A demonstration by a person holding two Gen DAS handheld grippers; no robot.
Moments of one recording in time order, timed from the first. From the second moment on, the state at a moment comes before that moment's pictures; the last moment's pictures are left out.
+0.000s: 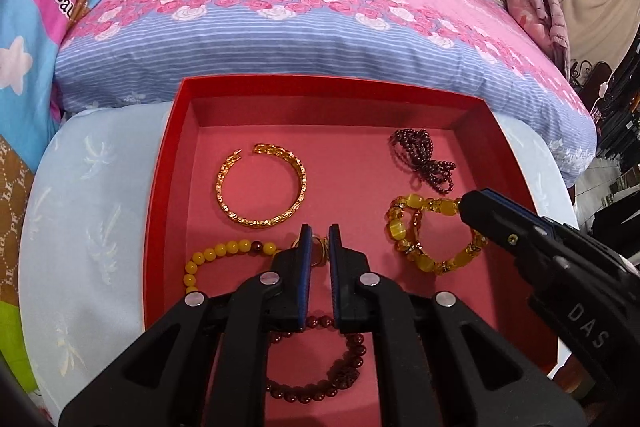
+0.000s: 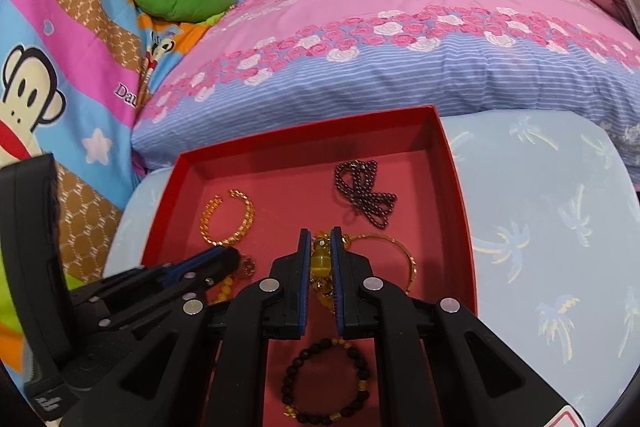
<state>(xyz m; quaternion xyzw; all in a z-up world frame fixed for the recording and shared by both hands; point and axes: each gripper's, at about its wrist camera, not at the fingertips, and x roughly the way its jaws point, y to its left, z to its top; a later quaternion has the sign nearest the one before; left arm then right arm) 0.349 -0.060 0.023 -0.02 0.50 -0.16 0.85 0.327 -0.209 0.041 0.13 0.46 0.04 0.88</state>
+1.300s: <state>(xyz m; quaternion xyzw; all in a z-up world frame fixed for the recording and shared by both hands) 0.174 -0.017 0.069 -0.02 0.43 -0.11 0.90 0.127 -0.198 0.060 0.10 0.43 0.05 0.90</state>
